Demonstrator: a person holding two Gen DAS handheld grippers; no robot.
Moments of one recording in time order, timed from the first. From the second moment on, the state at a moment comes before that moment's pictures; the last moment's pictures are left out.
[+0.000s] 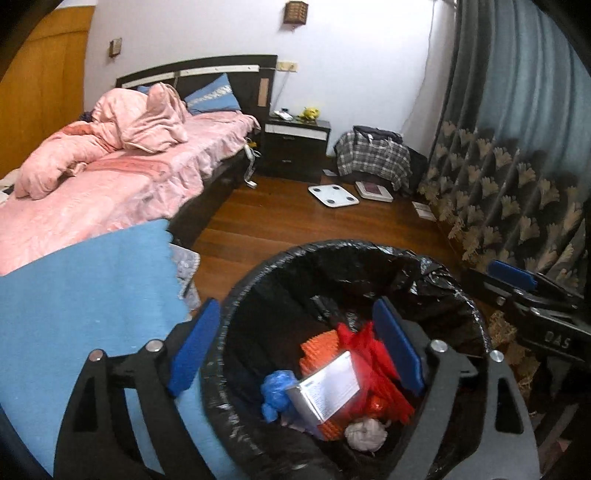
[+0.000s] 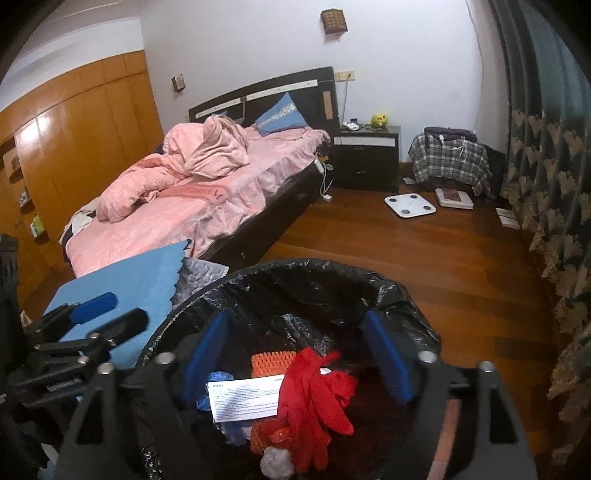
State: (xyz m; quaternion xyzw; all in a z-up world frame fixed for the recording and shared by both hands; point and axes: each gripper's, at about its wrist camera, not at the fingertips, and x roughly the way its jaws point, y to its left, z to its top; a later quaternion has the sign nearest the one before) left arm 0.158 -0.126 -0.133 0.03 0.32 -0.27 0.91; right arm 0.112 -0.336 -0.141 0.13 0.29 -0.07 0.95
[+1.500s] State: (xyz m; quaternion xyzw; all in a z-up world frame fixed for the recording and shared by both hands) left arm 0.017 -0.019 0.003 0.01 0.23 -0.17 0.96; right arm 0.012 -0.230 -0.013 0.06 0.21 0.02 0.98
